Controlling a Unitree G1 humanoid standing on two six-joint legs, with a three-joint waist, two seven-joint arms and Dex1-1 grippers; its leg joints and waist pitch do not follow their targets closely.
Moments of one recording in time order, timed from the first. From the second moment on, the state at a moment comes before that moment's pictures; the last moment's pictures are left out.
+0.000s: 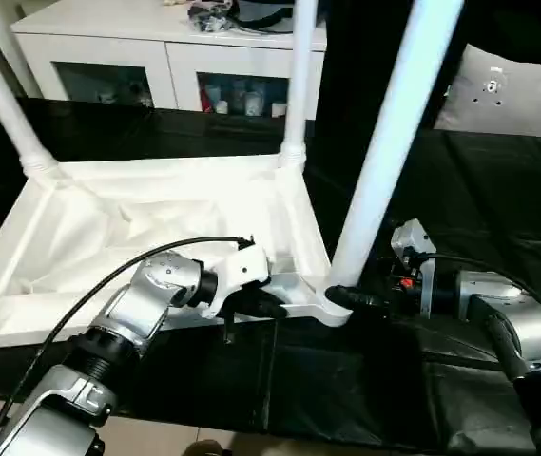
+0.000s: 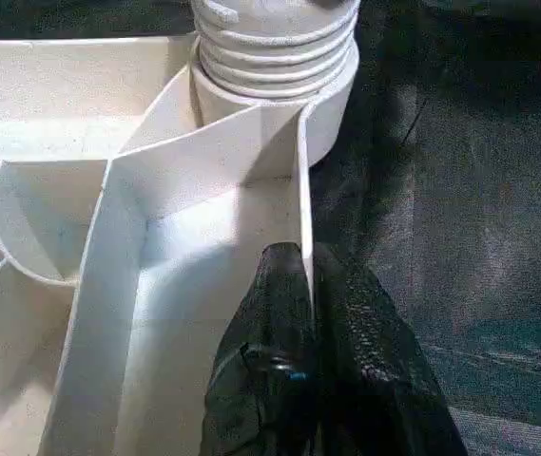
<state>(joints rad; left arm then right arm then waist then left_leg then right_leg) -0.55 0.38 -0.39 0.43 -0.01 0.15 -1.21 -0.36 -0.49 0.10 0.24 0.31 0.41 1.12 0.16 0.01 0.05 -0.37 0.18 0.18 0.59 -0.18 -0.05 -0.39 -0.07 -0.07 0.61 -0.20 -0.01</state>
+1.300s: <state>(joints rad) -0.60 0.11 -0.30 0.46 0.05 0.45 -0.73 -0.40 -0.20 -0.03 0.22 0.20 0.45 0.49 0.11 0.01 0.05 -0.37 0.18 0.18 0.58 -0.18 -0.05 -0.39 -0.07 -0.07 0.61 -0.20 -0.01</state>
